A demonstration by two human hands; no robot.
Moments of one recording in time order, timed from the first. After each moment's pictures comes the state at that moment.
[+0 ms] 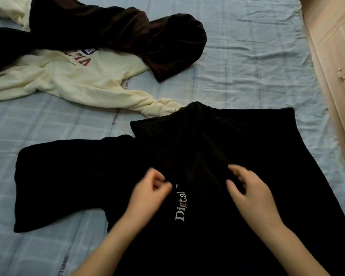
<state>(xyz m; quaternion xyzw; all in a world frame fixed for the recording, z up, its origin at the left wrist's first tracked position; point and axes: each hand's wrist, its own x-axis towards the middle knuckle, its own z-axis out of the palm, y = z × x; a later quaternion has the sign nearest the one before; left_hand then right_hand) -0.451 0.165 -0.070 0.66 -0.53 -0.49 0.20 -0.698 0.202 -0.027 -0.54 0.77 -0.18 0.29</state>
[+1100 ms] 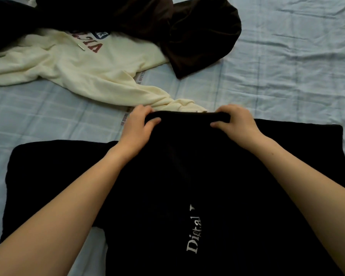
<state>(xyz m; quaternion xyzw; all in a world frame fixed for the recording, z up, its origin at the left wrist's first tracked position) -0.396 -0.041 -0.098 0.63 -0.68 -0.26 0.26 -0.678 -0.047 -0.077 -0.71 0.64 -0.13 0.25</state>
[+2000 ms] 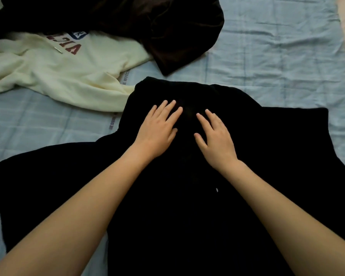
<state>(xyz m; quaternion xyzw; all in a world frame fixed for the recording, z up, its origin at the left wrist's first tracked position) -0.454 -0.044 -0.116 0.49 -0.86 -0.11 0.06 -0.643 0.009 -0.124 -0.69 0.69 -0.14 0.18</state>
